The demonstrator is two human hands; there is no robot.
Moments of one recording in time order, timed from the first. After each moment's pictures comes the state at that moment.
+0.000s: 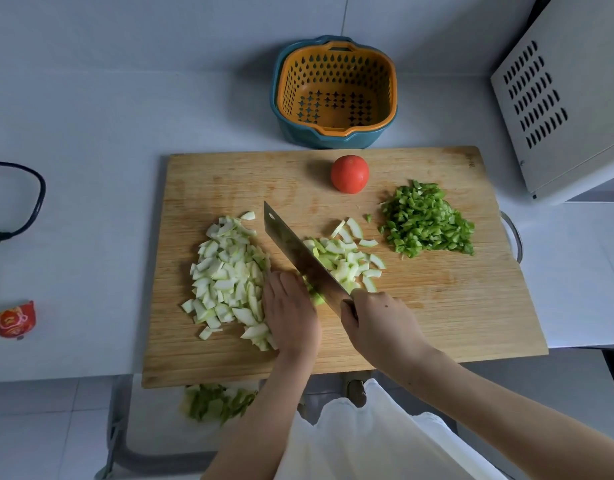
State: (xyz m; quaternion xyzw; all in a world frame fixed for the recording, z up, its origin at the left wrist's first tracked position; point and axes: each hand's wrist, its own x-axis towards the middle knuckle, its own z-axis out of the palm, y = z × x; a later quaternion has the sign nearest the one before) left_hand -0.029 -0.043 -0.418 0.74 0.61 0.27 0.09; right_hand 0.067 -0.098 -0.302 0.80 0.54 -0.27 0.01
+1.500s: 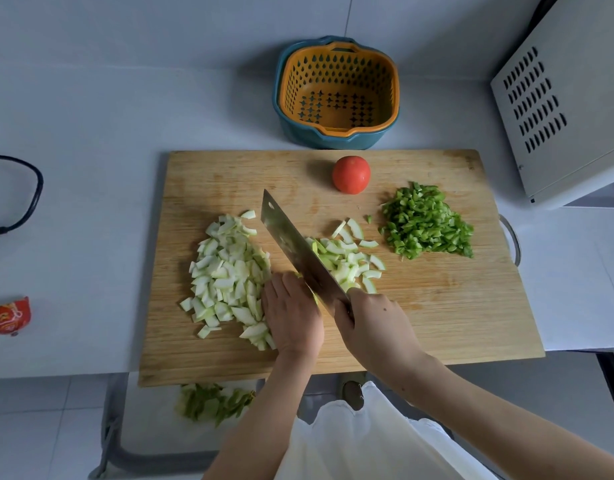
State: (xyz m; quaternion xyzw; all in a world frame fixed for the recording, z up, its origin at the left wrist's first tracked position) left_hand -0.031 -0.045 -0.433 0.76 0.60 0.25 0.06; right_hand 0.057 -0.097 -0.301 0.80 0.53 -0.27 -0.02
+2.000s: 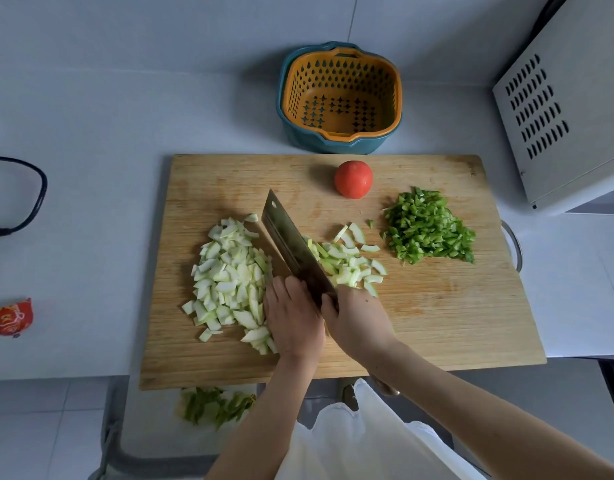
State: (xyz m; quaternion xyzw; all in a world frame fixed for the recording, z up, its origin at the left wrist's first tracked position) left_hand -0.028 -0.046 -0.417 0.74 0.61 0.25 0.13; right_hand 0.049 -0.074 -0.321 0.81 0.49 -0.31 -0.04
